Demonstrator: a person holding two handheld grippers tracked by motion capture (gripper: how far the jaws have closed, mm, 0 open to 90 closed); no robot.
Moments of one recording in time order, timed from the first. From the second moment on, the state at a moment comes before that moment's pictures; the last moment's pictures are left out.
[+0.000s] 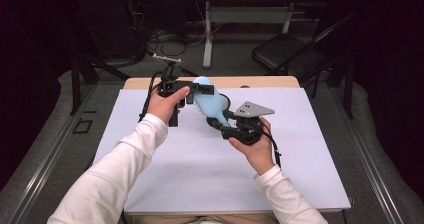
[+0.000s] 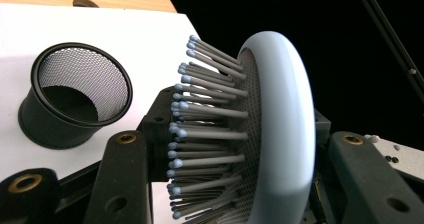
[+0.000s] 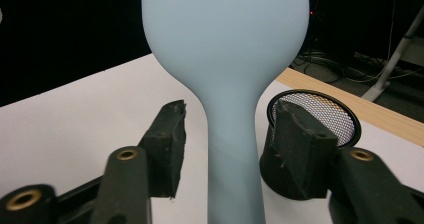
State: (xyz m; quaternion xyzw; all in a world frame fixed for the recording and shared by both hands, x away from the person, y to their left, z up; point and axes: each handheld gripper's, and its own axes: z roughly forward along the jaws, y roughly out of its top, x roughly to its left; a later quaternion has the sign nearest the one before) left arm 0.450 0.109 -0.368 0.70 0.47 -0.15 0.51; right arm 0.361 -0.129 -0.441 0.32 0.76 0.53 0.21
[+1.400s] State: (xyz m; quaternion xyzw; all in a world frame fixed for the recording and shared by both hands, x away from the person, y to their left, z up) left arm 0.457 0.127 -0.367 0.68 0.50 -0.13 0.52; right arm 0.367 -0.132 -0.436 0.35 0.75 0.52 0.20
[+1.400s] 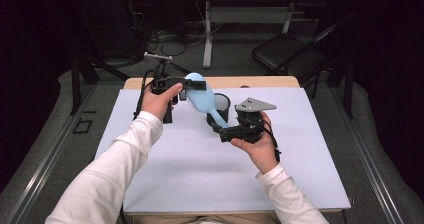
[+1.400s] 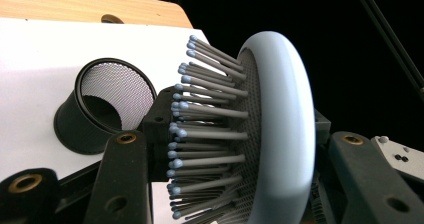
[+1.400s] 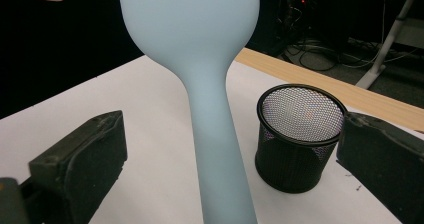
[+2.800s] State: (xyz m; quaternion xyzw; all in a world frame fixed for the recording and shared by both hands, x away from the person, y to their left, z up) left arm 0.463 0.137 -0.363 0.68 0.49 -0.12 0.53; right arm 0.366 -0.142 -0.428 0.35 0.75 0.53 0.20
